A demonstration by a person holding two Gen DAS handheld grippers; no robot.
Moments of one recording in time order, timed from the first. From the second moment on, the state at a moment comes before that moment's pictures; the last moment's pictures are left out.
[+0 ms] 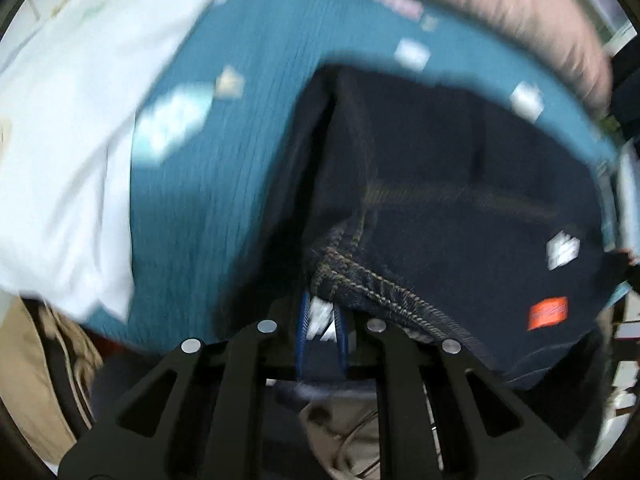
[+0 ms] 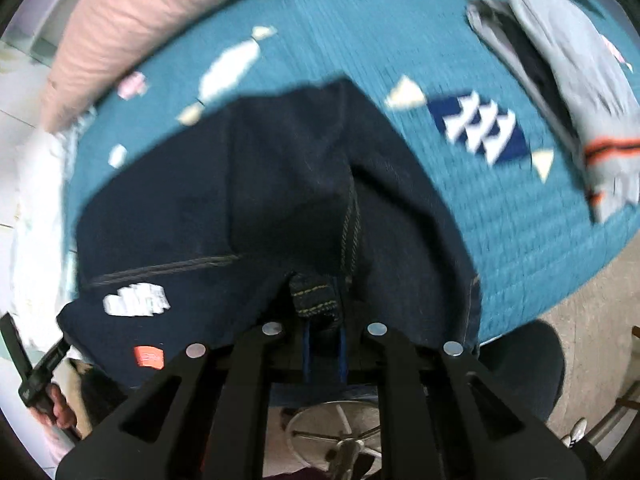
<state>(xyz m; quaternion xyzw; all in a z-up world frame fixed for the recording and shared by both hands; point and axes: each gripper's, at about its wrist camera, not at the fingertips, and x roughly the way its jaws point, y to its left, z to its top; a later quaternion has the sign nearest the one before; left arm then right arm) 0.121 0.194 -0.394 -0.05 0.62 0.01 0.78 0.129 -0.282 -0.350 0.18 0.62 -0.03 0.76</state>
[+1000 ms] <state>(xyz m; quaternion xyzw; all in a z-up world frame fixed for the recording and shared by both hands) 0.135 0.164 -0.360 -0.06 0.59 0.01 0.80 0.123 -0.235 -0.323 0.14 0.60 0.01 0.78</state>
